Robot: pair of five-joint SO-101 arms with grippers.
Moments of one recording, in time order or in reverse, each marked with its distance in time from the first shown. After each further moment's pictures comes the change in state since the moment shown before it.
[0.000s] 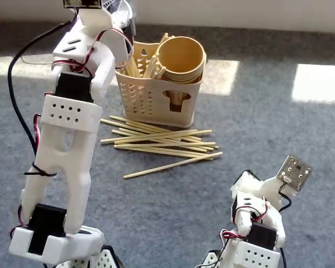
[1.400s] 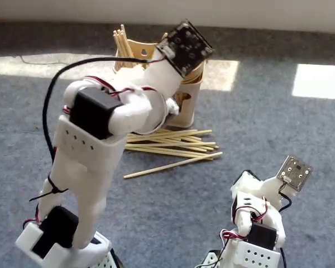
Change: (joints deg) left arm 22.1 -0.2 -22.9 62.2 -28.2; right arm 0.0 0.0 0.0 0.0 0.0
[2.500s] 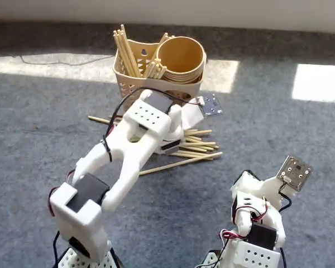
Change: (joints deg) left arm -1.8 23.6 30.8 -24.0 -17.1; right arm 0.0 0.0 0.0 0.0 0.0
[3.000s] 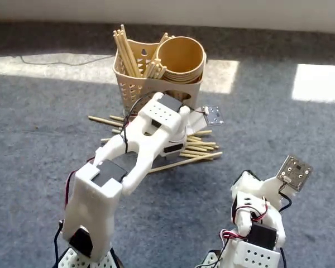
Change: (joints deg) left arm 0.3 15.5 -8.0 0.0 -3.9; right arm 0.0 0.0 0.0 0.0 0.0
